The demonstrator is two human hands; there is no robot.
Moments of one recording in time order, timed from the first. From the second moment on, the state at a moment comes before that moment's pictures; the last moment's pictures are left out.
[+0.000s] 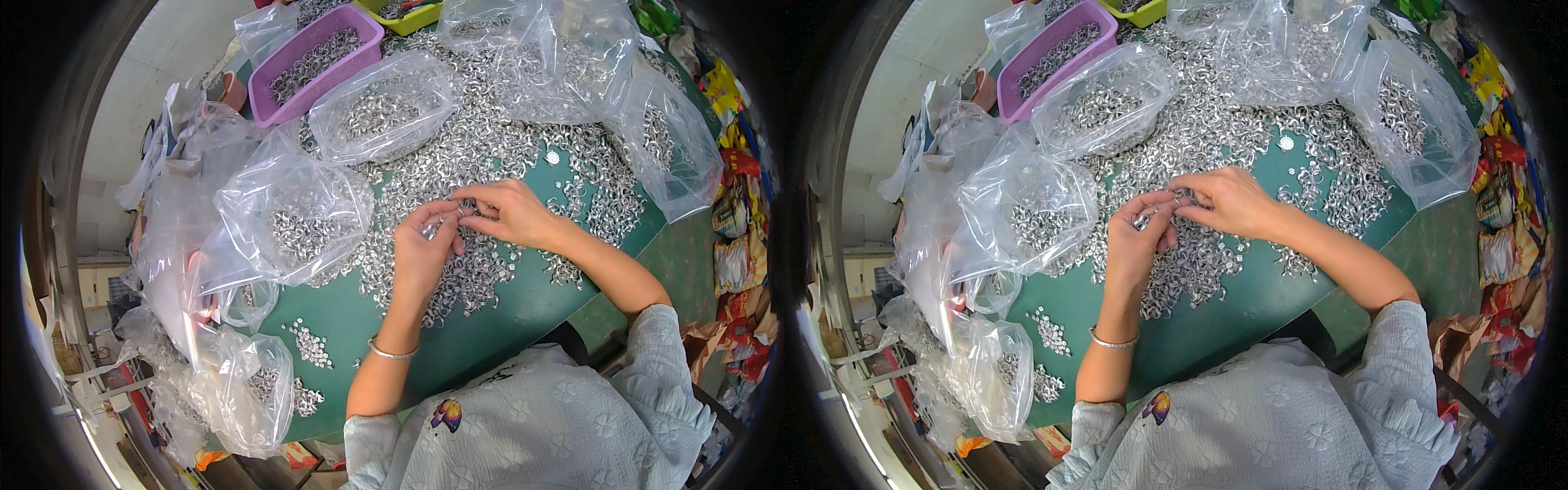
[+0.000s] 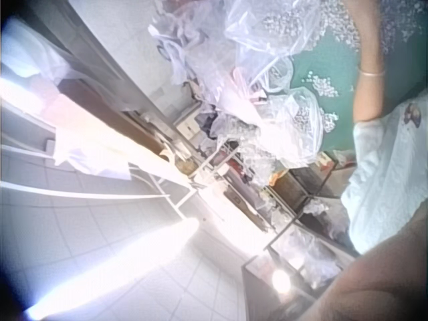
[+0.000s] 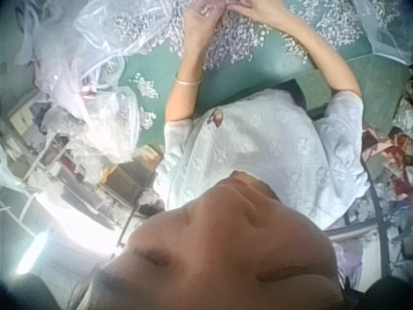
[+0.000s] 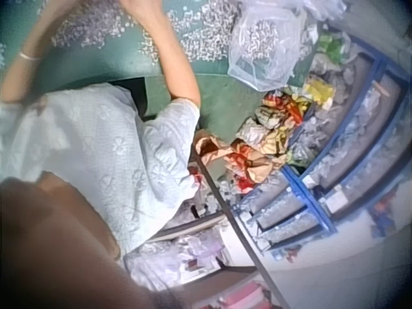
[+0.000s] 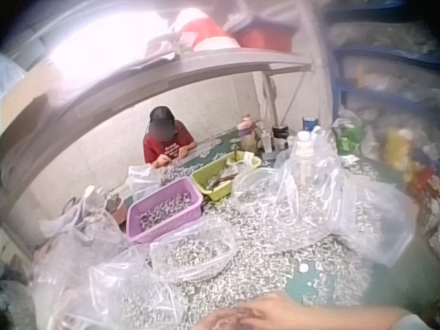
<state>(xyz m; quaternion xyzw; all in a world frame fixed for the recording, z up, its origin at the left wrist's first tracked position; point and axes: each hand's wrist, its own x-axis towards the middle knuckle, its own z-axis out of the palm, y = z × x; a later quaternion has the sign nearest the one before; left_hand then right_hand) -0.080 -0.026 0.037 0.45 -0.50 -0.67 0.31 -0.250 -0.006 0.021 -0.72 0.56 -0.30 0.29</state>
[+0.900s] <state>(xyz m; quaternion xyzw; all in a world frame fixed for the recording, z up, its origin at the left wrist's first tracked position) -0.072 -0.082 -0.014 0.47 -0.80 -0.21 0.31 -0.263 -0.071 0.005 -0.69 0.55 -0.38 0.28</state>
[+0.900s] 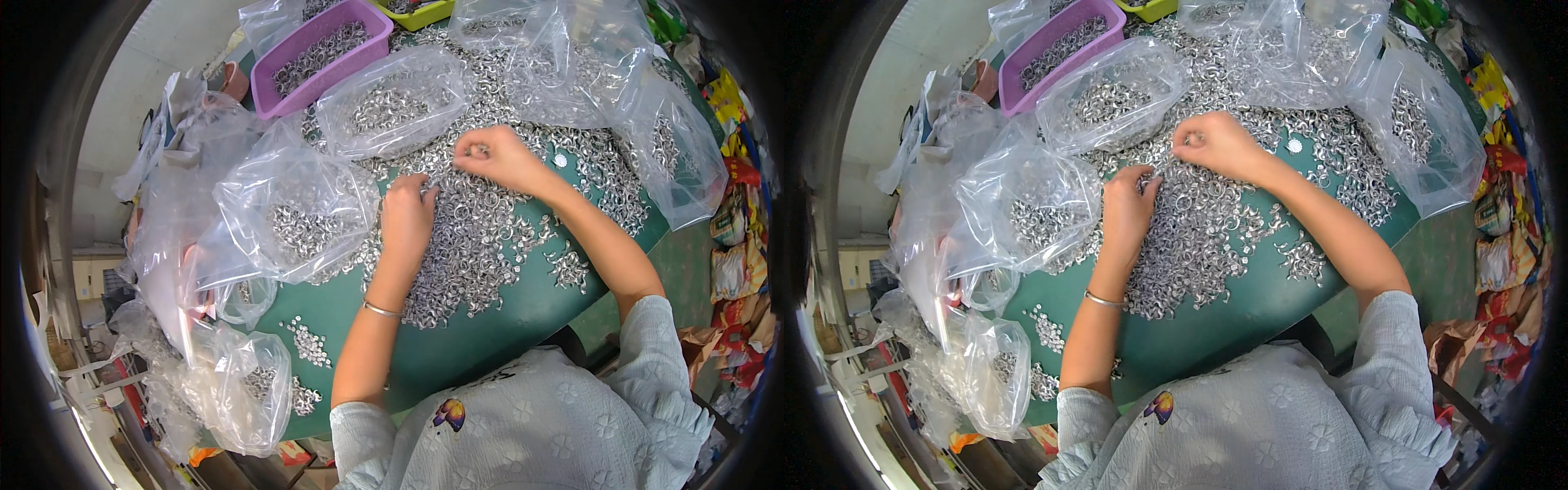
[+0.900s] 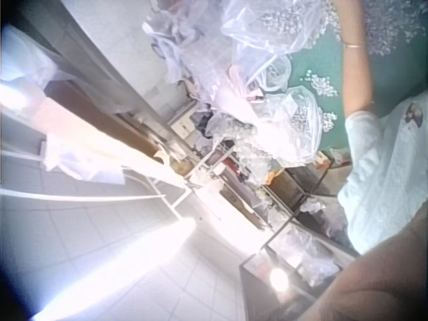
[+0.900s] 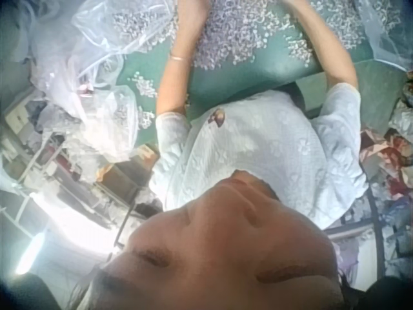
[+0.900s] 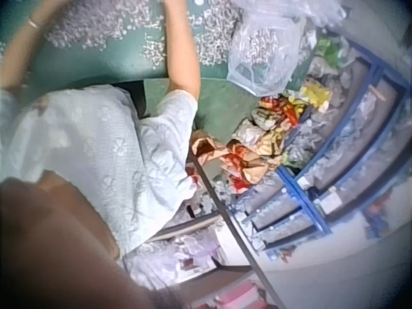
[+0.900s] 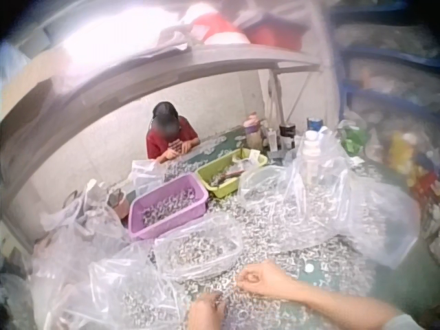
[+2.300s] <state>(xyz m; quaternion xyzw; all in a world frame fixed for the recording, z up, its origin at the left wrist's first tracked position) -0.100 -0.110 0.000 0.41 -0.88 -0.14 0.18 -0.299 -0.058 0.015 -0.44 0.50 -0.44 0.60</state>
